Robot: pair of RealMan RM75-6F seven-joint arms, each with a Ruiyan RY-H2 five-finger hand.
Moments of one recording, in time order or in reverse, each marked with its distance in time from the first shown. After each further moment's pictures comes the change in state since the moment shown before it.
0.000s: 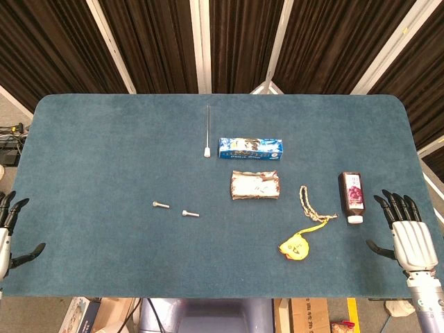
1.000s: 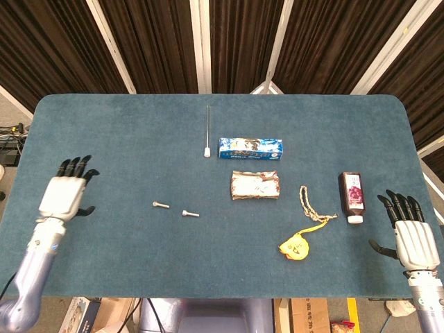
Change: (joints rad) left arm -0.400 -0.097 -0.238 0.017 -0.375 -0.512 0.484; right arm -0.004 0.005 0.009 -0.015 0.037 -0.011 -0.015
